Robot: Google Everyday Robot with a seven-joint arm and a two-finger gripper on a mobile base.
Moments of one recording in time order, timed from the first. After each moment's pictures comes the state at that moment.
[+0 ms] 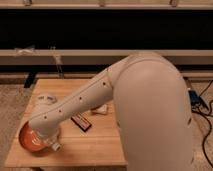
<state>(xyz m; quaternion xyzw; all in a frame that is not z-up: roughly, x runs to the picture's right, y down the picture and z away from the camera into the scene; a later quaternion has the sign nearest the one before) -0.284 0.233 0.692 -0.01 -0.34 -0.84 0.43</state>
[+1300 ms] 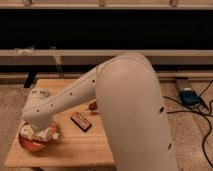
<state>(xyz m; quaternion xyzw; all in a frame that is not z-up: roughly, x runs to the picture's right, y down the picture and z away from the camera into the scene) -0.313 0.200 0.724 -0.01 -0.32 -0.84 0.45</state>
